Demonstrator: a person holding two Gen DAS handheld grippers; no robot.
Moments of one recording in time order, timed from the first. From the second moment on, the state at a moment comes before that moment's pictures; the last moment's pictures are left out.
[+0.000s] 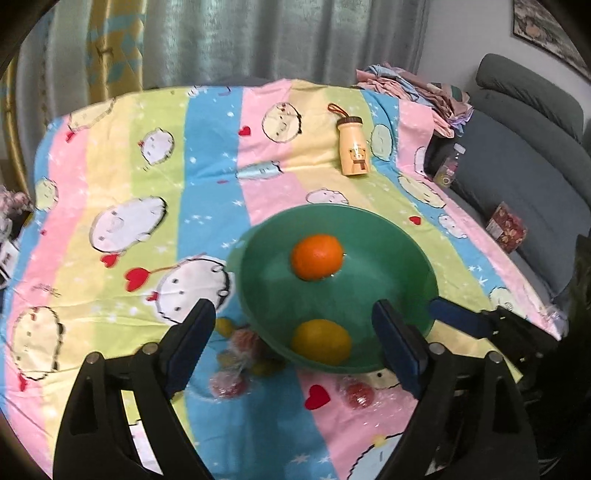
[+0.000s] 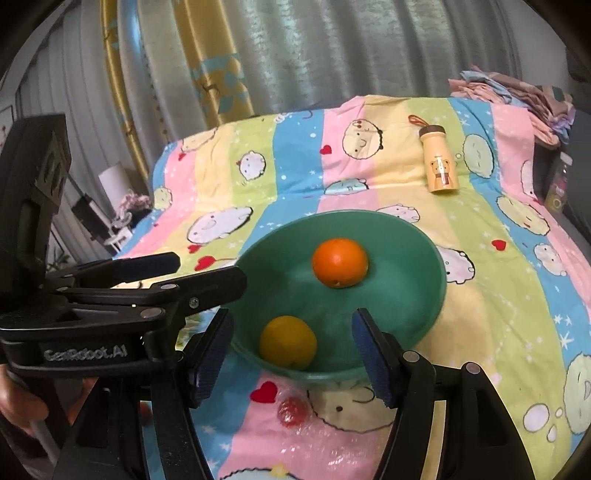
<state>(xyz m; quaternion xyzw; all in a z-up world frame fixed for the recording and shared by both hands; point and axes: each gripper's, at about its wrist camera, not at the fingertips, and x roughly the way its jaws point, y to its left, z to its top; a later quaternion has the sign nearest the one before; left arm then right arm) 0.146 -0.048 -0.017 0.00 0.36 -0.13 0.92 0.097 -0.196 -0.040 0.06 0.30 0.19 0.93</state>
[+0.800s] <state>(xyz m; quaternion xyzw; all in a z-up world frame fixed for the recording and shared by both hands) 0.050 0.076 -0.021 -0.20 0.36 -0.09 0.91 0.042 -0.210 -0.041 0.07 0.32 0.23 0.92</state>
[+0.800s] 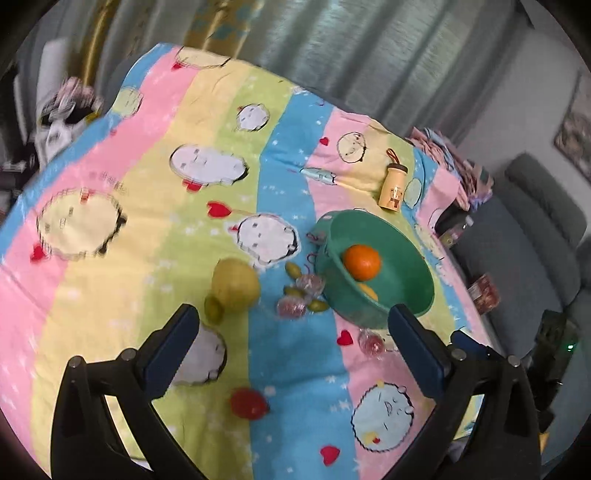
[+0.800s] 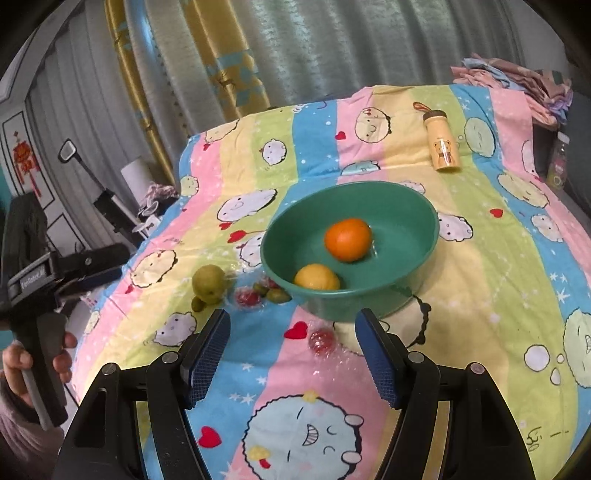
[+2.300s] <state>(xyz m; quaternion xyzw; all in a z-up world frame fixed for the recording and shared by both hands) 0.039 0.046 -0.128 -0.08 0.44 -0.11 0.89 0.105 -0.171 -0.123 0.03 0.40 0.21 0.89</state>
